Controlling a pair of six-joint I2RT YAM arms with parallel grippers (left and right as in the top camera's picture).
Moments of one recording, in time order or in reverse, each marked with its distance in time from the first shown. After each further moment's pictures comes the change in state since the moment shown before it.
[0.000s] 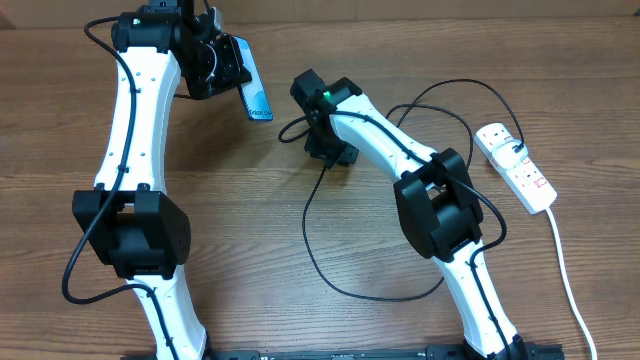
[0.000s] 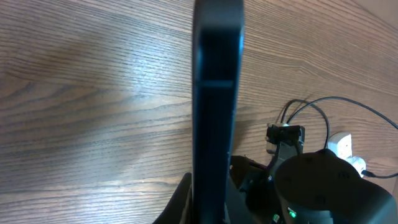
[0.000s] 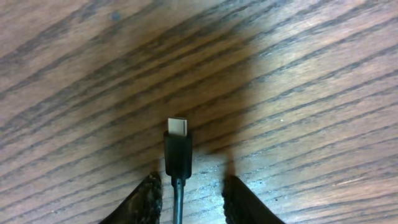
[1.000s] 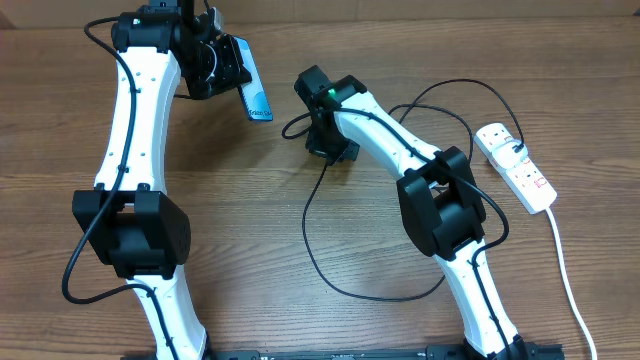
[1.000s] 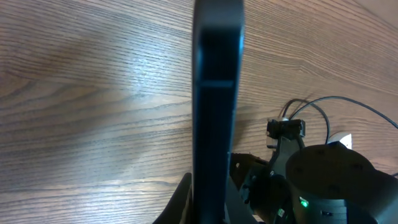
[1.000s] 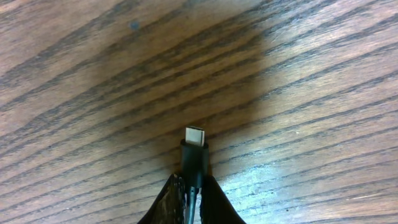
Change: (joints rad) left arm 0.000 0.000 0.000 -0.002 0.000 0.000; right arm -0.018 0.000 -0.003 0.028 -0.059 -0.038
